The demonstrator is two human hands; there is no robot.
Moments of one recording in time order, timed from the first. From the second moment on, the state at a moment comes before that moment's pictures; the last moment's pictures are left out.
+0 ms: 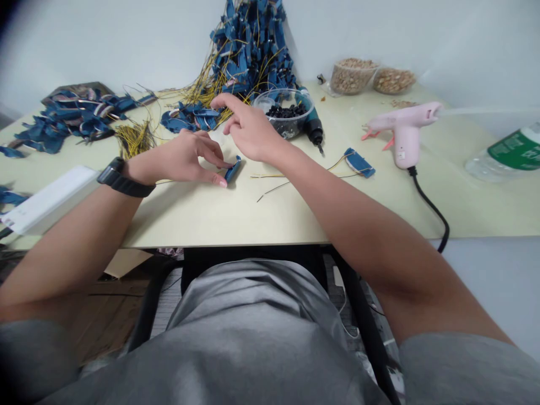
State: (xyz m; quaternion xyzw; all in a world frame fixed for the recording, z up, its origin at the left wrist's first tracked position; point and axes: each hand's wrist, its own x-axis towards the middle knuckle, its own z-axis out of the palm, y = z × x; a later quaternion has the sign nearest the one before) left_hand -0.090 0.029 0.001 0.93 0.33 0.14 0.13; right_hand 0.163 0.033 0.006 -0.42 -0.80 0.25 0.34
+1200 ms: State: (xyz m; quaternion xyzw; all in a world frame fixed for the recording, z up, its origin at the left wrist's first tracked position) left_hand -0.089 0.028 0.001 0.92 0.33 0.14 0.14; right_hand 0.166 0.046 -0.017 -0.44 -0.78 0.31 0.32
